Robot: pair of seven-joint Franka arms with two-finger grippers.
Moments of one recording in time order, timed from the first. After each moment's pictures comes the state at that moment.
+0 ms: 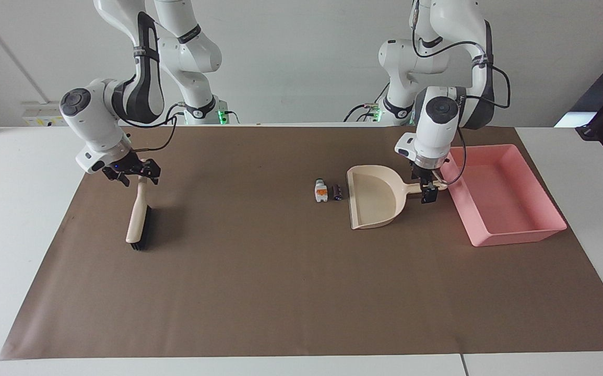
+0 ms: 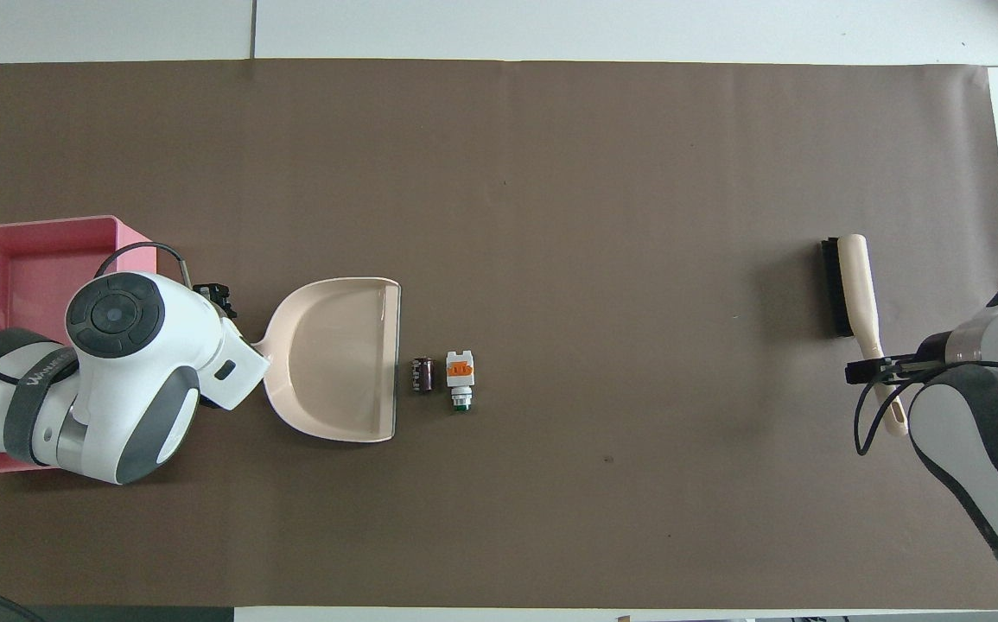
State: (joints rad) left arm -0.26 -0.03 -0.01 -2.33 0.21 2.24 1.13; right arm -0.18 -0.11 -0.05 -2.42 0.02 2.25 -0.27
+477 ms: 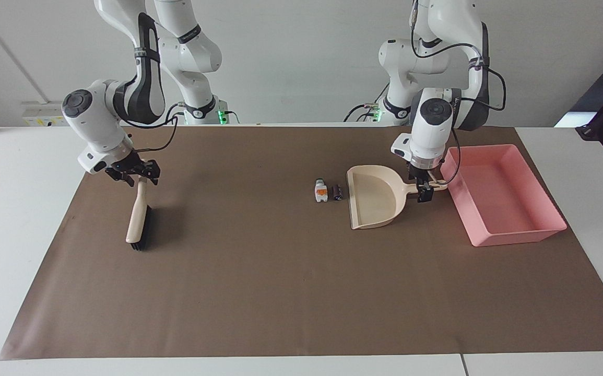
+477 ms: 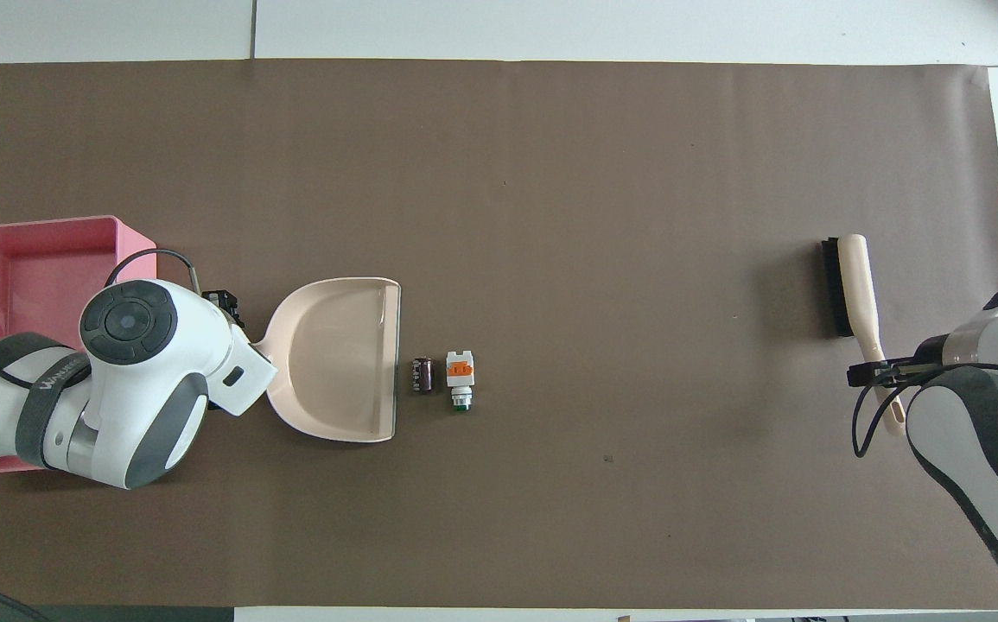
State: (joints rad) left arm -0.28 -0.03 -0.01 -2.35 0.22 2.25 1.12; right arm -0.18 -0.11 -0.05 -2.43 0.02 2.25 -0.27
